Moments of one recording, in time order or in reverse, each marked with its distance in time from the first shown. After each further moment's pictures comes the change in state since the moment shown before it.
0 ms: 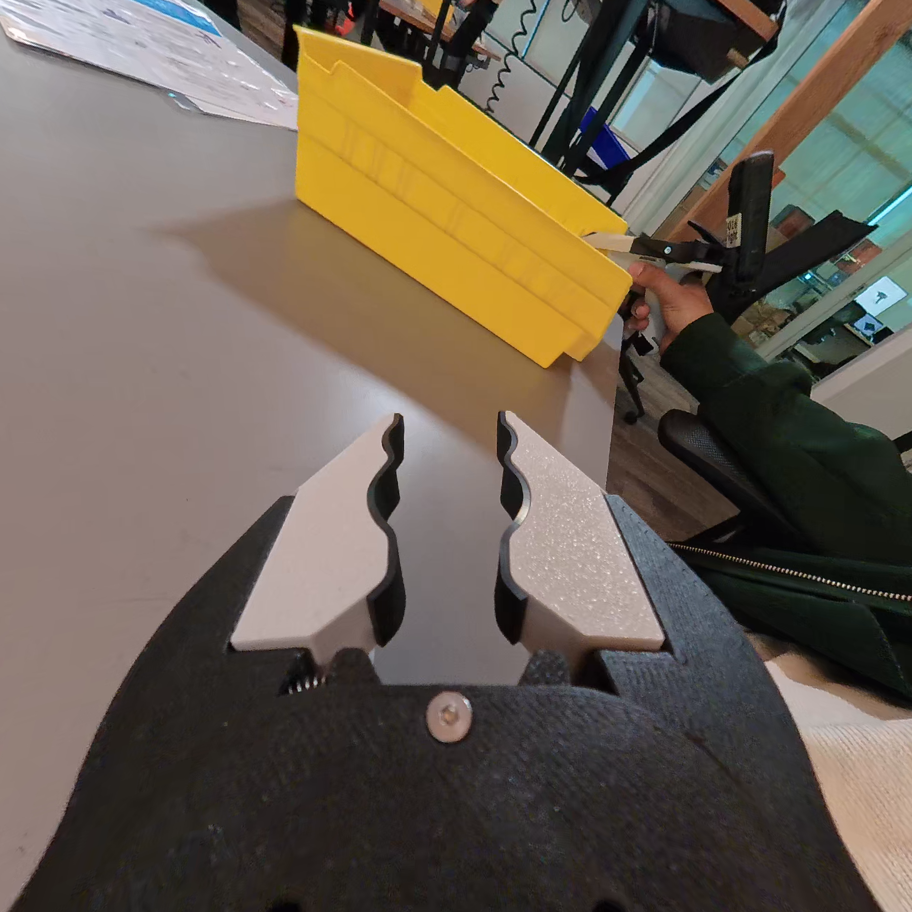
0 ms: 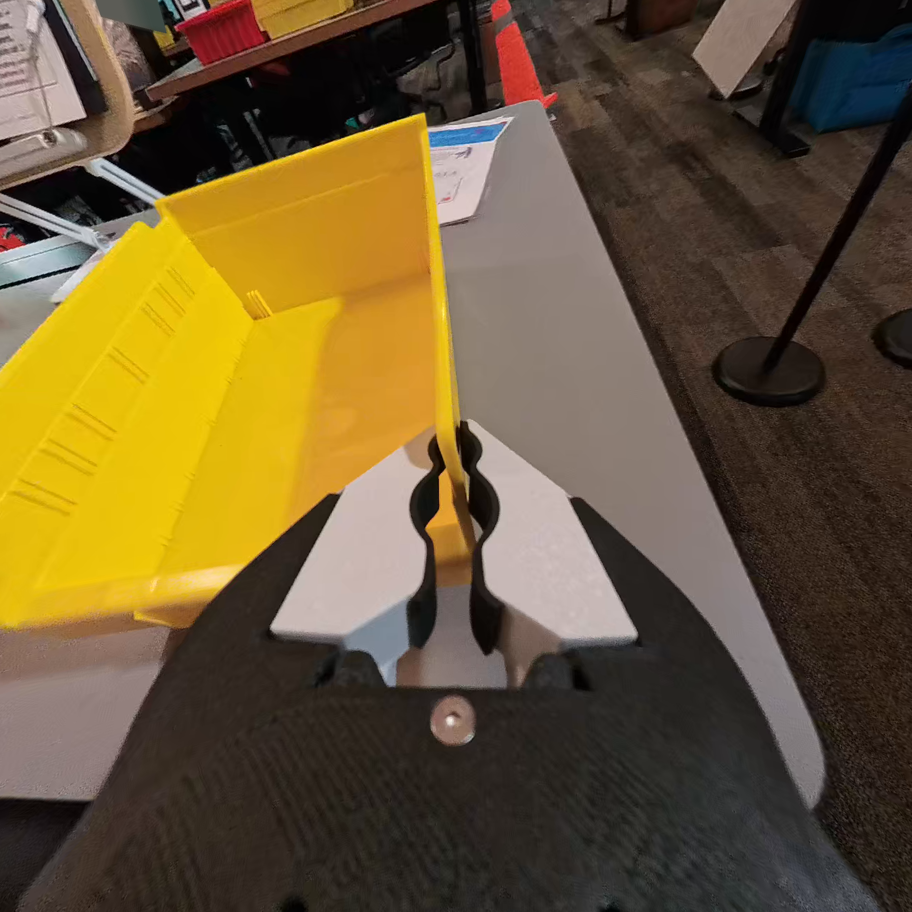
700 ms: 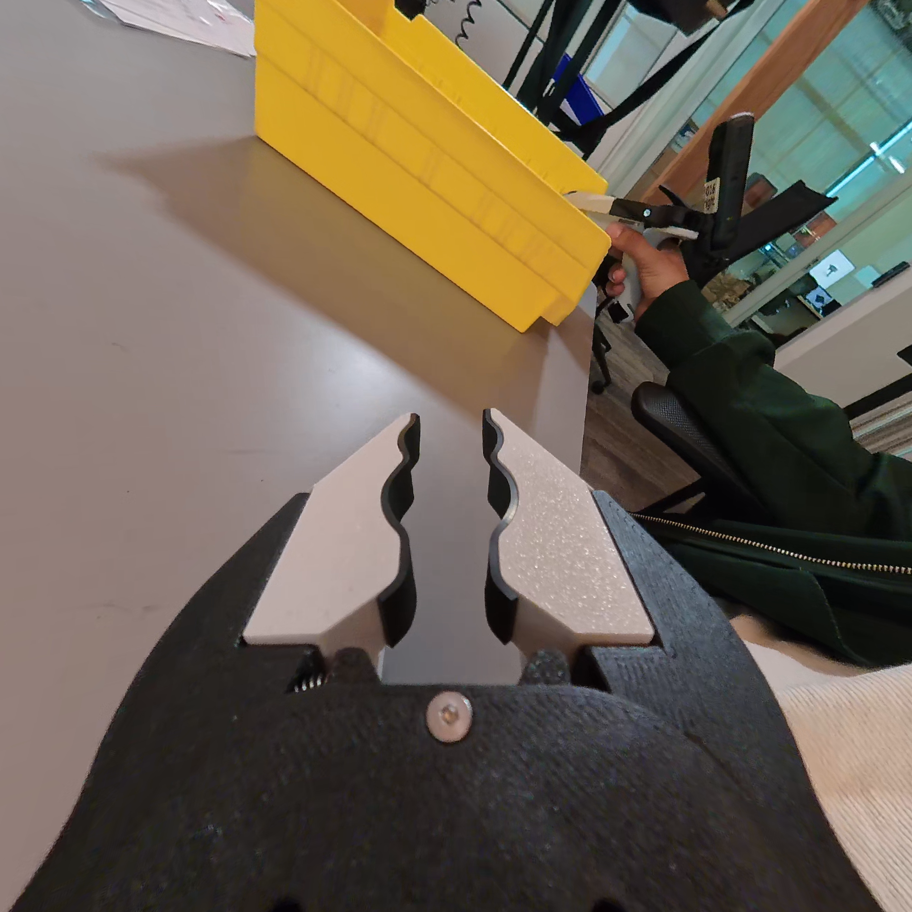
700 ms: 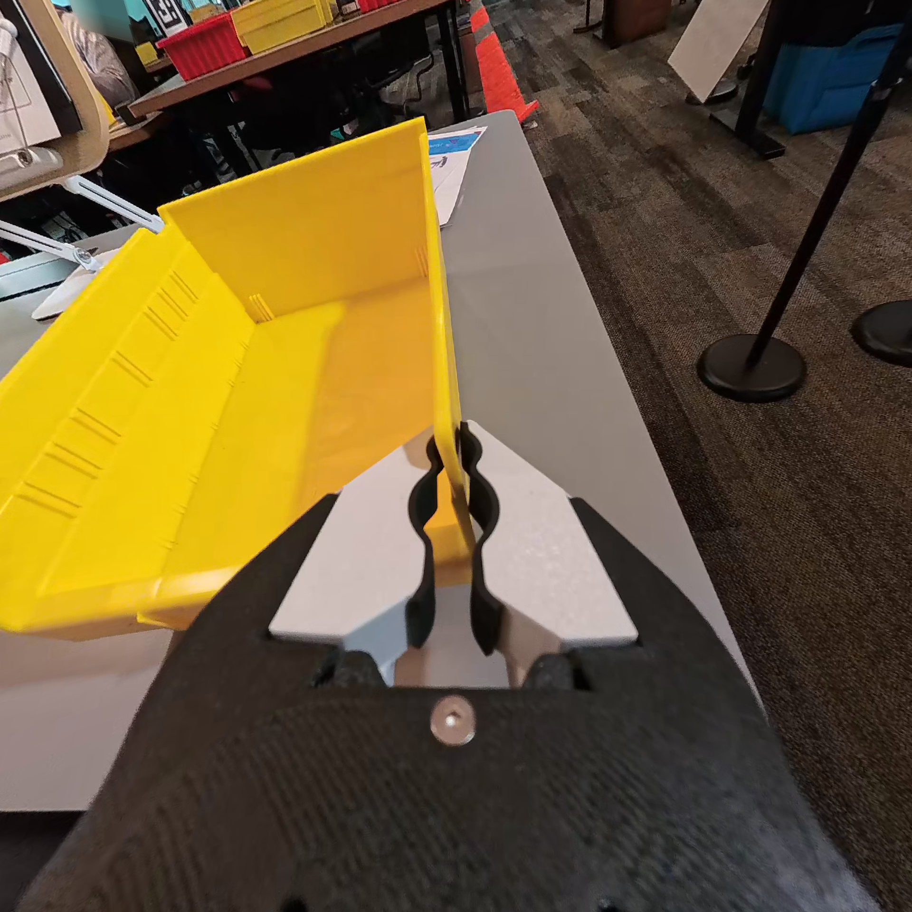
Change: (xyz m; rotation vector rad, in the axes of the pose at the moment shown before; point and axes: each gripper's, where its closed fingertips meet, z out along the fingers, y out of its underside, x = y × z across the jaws) left arm 0.009 0.013 0.005 -0.082 0.070 -0.034; right arm 0.013 -0.003 -0.003 0.009 0.023 0.014
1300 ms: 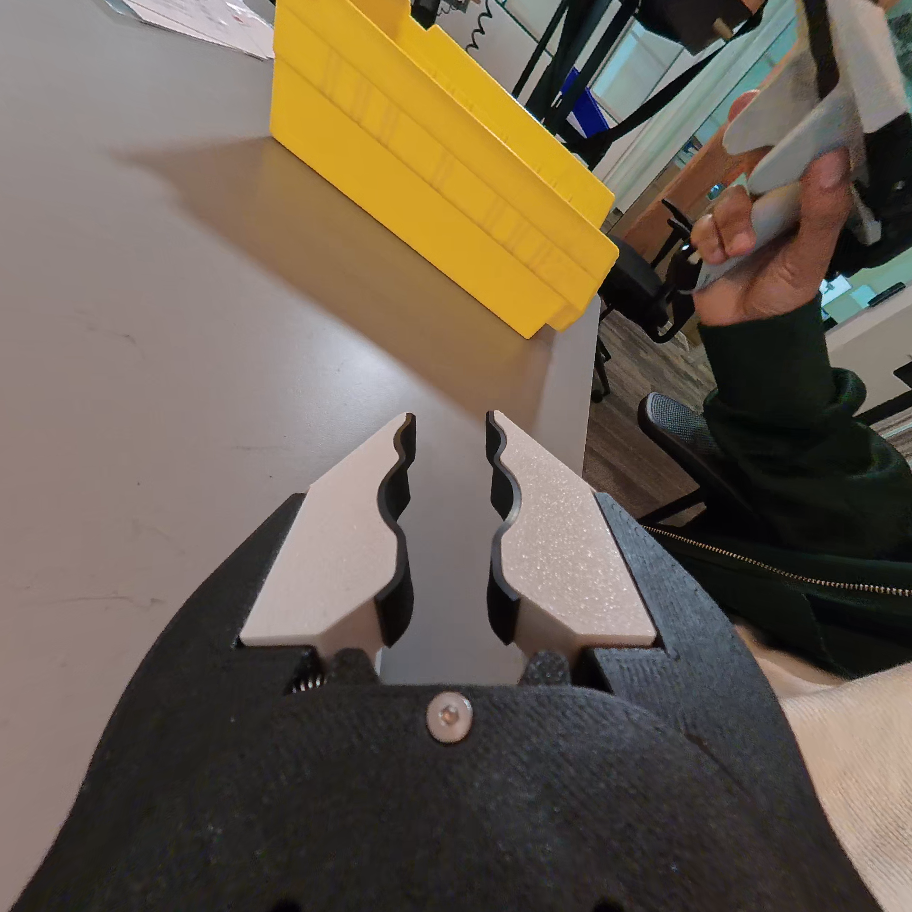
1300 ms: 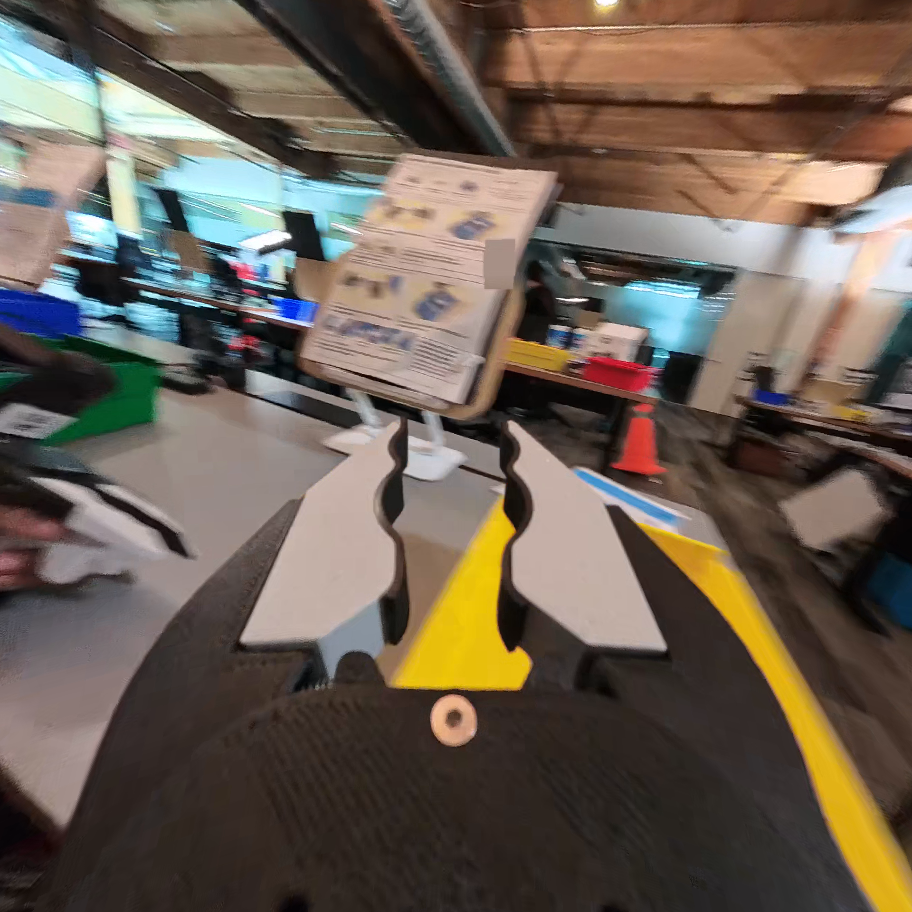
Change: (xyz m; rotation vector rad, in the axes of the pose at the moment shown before) left arm -0.004 -0.001 0.000 0.011 -0.009 -0.030; right arm -0.252 -0.096 -0.074 0.545 -0.454 -0.438
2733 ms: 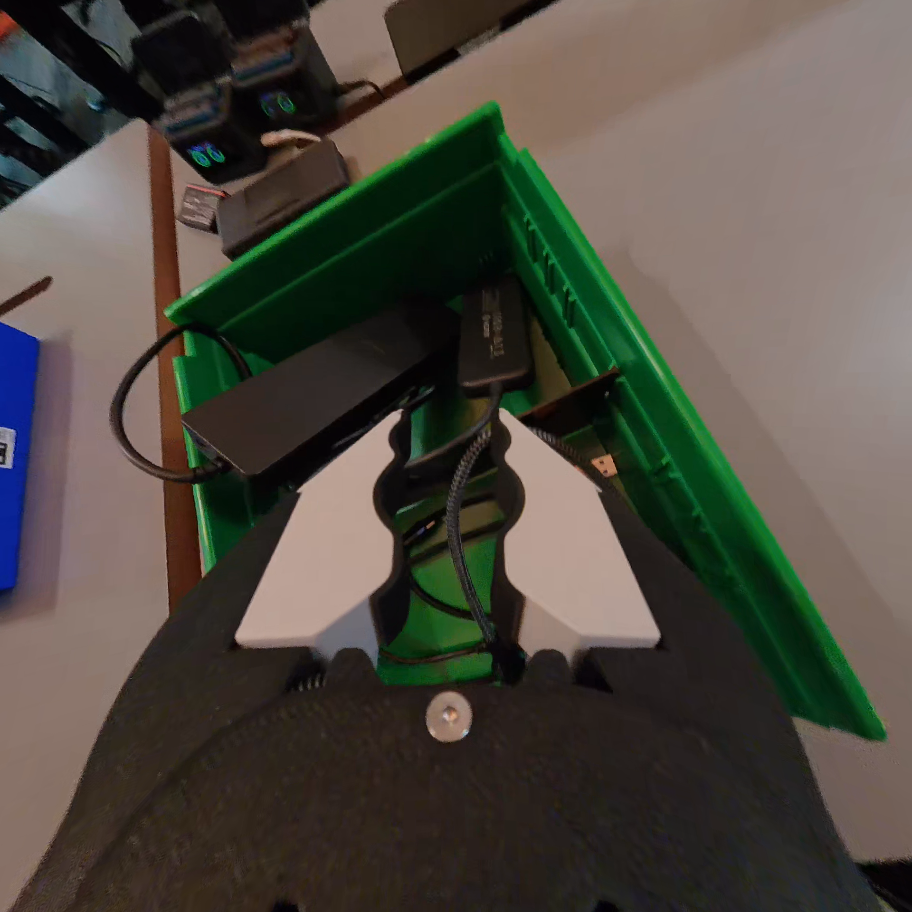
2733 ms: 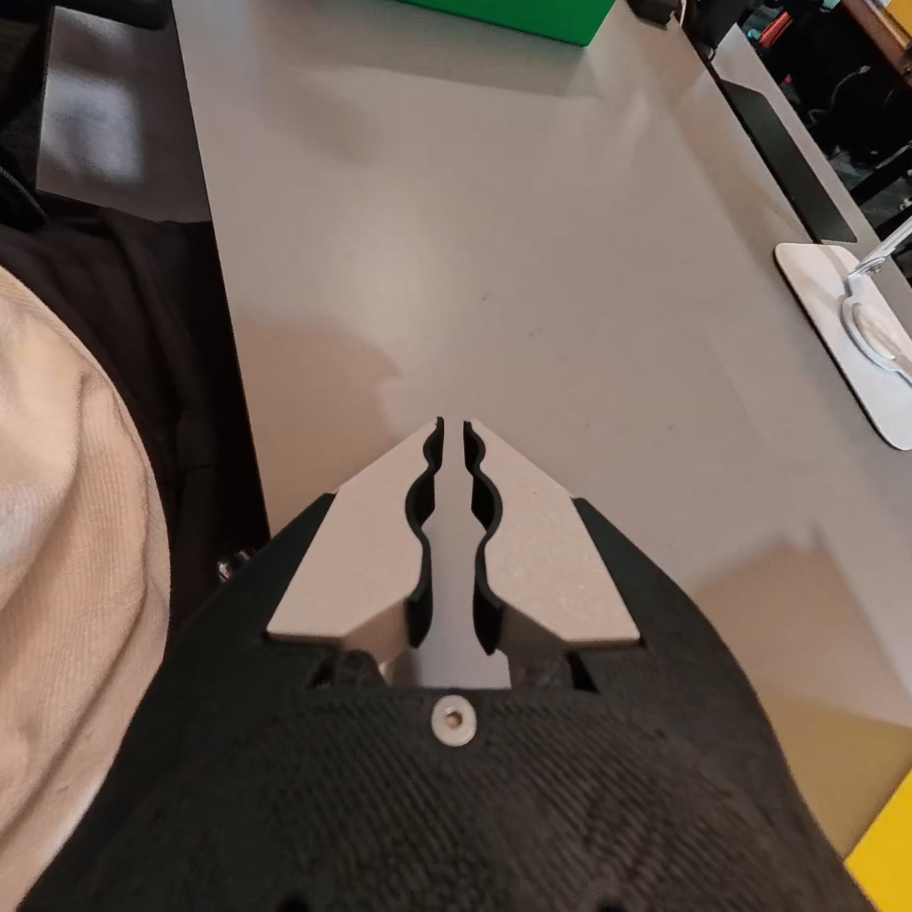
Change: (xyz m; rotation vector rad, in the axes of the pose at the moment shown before) left arm -0.205 -0.039 -0.430 -0.268 -1.226 0.140; right arm -0.242 0.171 0.039 -0.595 -0.745 -0.337
